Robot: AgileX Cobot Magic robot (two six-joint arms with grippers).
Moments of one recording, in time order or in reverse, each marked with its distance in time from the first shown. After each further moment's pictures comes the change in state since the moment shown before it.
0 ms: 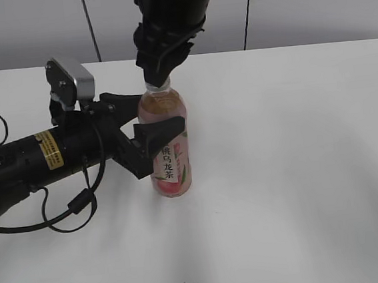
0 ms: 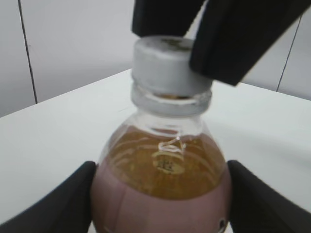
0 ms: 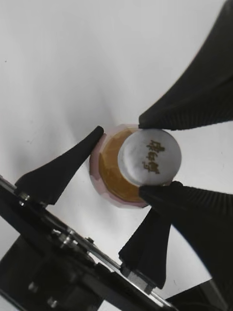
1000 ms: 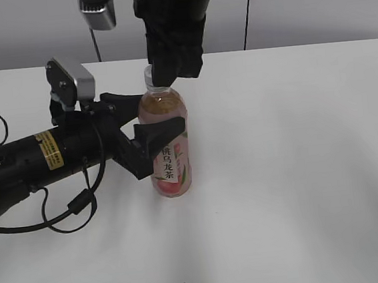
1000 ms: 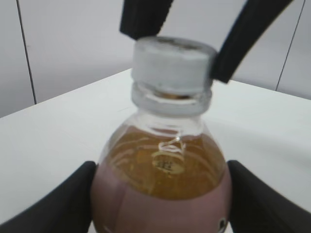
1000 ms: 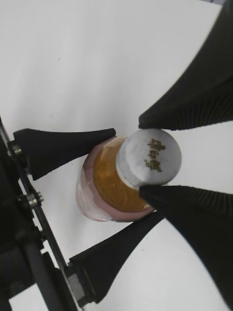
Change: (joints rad) left arm 0.000 0.000 0.000 0.003 0.000 0.000; right arm -0.001 0.000 0.000 -0.001 -0.004 -0.527
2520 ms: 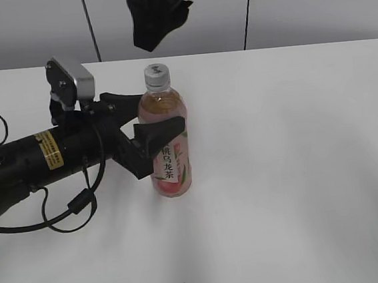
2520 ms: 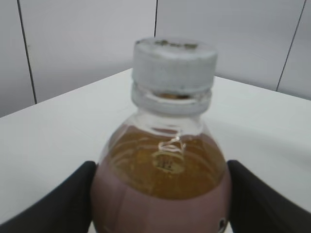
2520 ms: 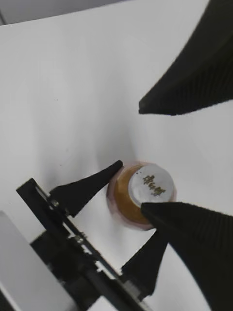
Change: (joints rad) left arm 0.001 0.000 0.000 0.001 0.000 -0.001; right arm 0.001 -0.044 -0.089 -0.015 -0.001 0.295
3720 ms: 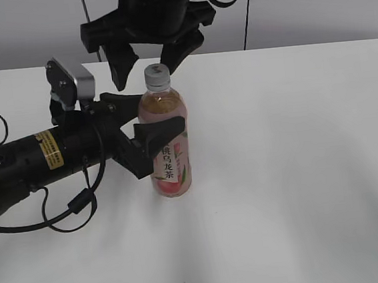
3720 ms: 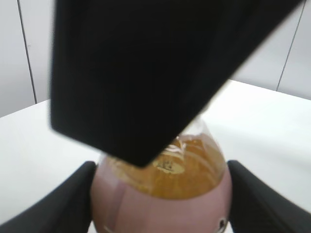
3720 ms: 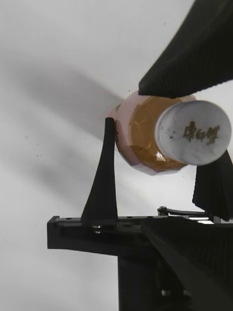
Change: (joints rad) left arm 0.000 0.000 -0.001 0.000 0.002 0.000; right arm 0.028 0.120 0.001 -0.006 0.002 0.969
